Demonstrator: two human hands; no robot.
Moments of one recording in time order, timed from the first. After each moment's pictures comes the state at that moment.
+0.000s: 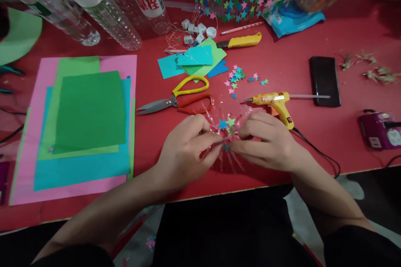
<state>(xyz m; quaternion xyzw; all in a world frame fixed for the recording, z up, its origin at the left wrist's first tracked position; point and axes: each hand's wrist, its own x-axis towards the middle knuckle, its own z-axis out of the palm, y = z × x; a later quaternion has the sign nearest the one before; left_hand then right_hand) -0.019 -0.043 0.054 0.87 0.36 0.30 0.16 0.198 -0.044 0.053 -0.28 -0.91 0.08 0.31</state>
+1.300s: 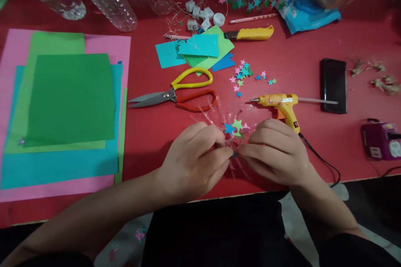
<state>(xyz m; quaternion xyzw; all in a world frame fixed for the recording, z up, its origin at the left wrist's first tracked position) -0.019 -0.049 0.049 0.88 0.33 0.31 0.14 0.198 -0.048 0.051 -0.29 -0.89 0.12 0.32</state>
